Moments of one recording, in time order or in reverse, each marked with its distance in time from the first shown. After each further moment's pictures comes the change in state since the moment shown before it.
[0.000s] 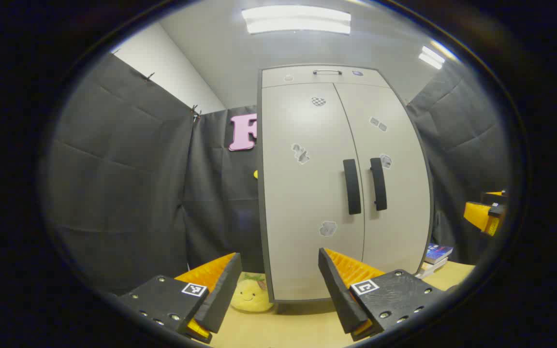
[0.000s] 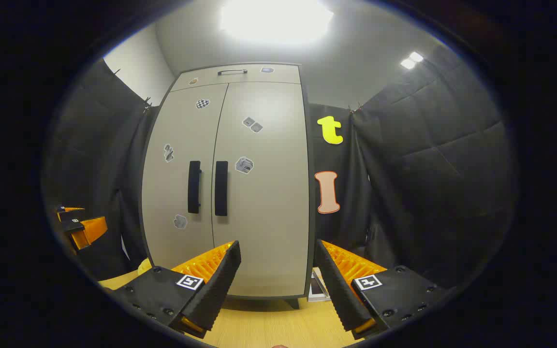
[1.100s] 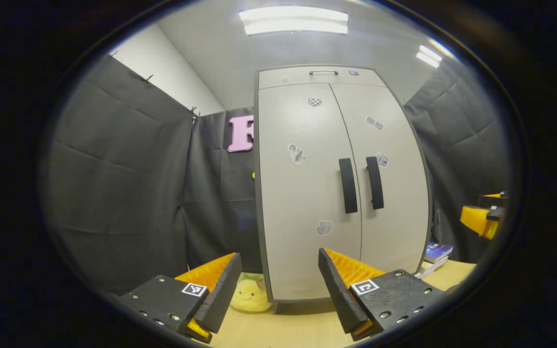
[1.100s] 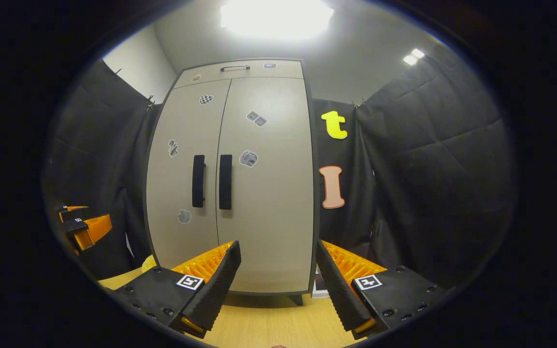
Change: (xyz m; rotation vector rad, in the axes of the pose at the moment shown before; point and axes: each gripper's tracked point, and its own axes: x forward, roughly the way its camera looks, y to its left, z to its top) left arm -0.005 -0.007 -0.007 0.006 0.002 0.001; right arm -0.001 0.001 -0.016 -0.003 0.033 0.026
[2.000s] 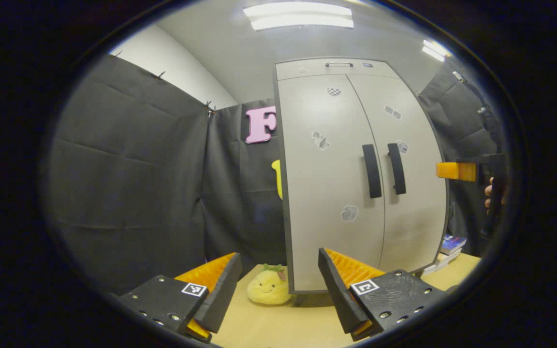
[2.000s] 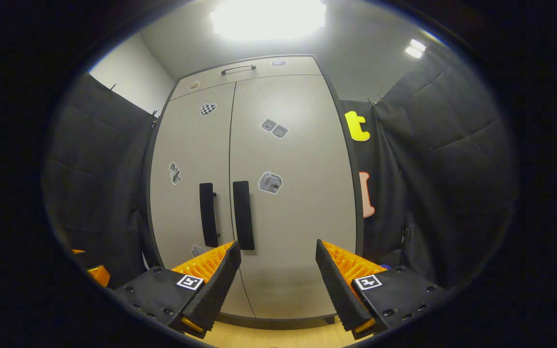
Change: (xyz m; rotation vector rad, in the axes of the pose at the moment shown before) left arm -0.014 0.051 -0.027 0.017 0.054 0.117; right arm 0.103 0.056 0.061 0.080 -0.047 0.121
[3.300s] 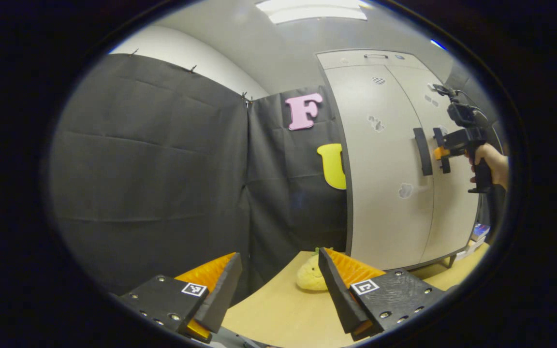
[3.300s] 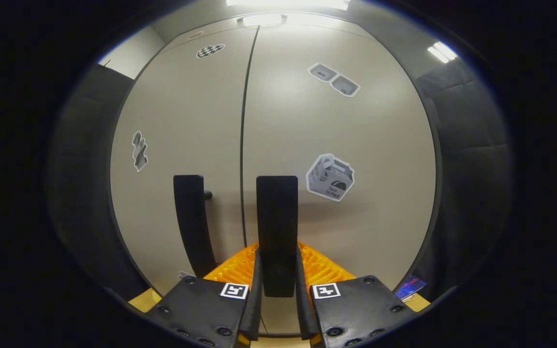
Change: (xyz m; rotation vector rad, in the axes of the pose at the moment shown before) left arm -0.032 0.111 -0.039 0.005 0.071 0.187; right arm 0.135 0.057 -0.015 -0.057 0.199 -0.045
